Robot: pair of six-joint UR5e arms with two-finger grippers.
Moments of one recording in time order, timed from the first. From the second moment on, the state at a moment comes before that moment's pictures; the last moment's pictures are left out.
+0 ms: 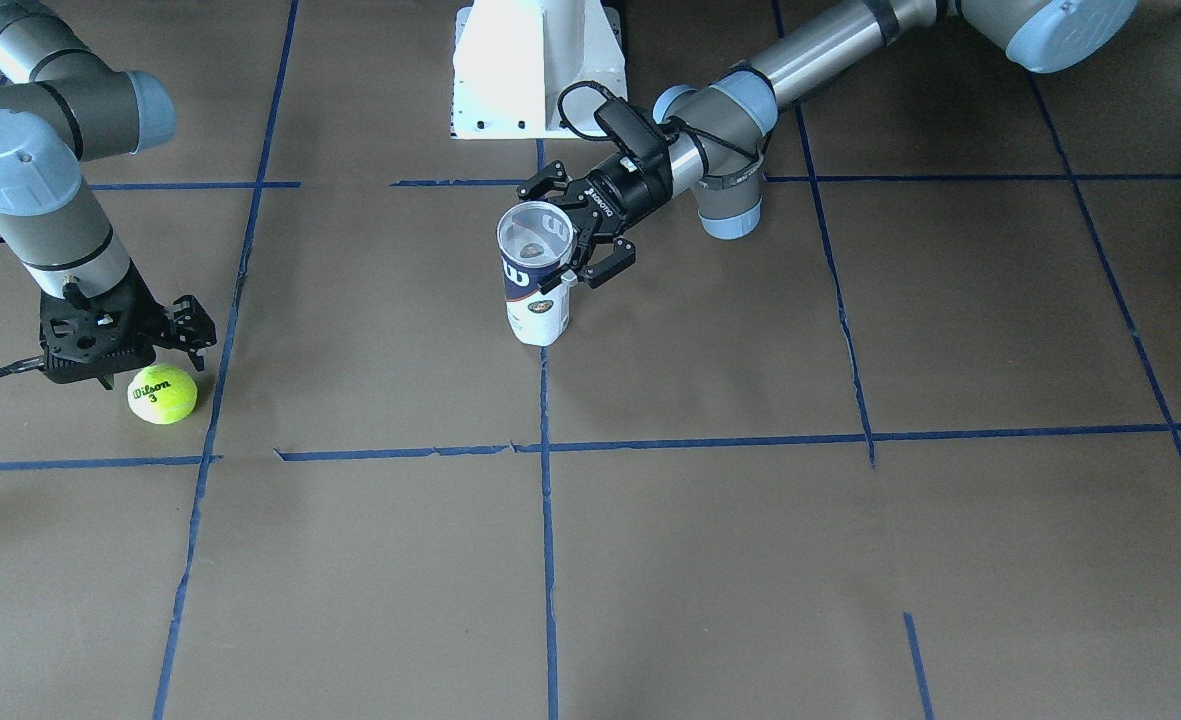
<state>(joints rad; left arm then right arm) -0.34 -2.20 -1.25 -3.37 -1.27 -0.29 0.82 -1.40 1.74 -1.31 1.89 0.64</state>
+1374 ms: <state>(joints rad) -0.34 -2.20 -1.24 -3.37 -1.27 -0.29 0.82 -1.31 1.82 -1.32 1.97 0.76</state>
